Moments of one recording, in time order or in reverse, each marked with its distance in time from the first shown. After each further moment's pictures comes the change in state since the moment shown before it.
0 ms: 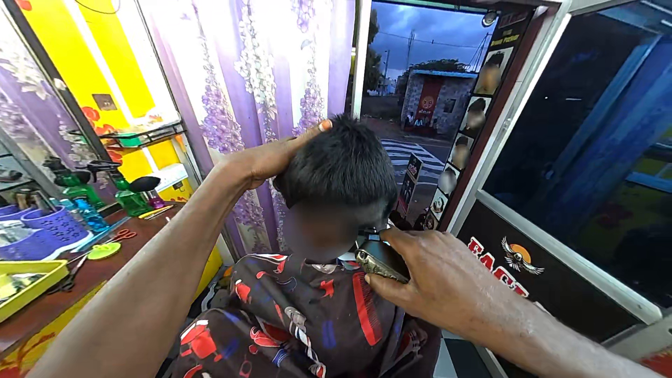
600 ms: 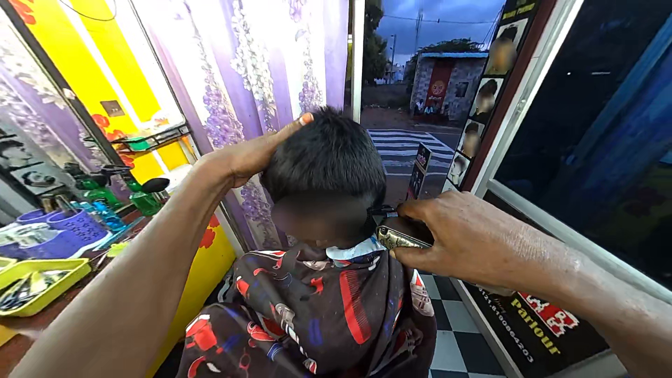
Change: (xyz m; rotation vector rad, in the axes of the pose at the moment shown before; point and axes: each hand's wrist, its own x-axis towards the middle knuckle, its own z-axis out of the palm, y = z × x) left_hand 0.008 0.009 0.009 0.000 0.025 -0.035; right_hand 0.018 0.065 -0.045 -0.007 -0.248 -0.022
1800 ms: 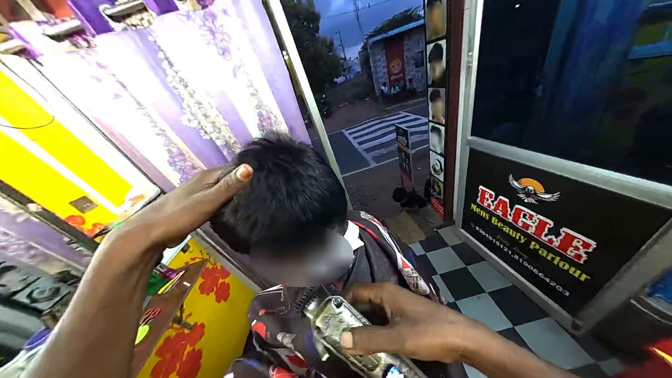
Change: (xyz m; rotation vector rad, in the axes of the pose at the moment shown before) left_hand -0.013 0.033 -0.004 0.339 0.033 0.134; right_hand -0.031 -0.044 0.110 1.606 -0.176 -0.088
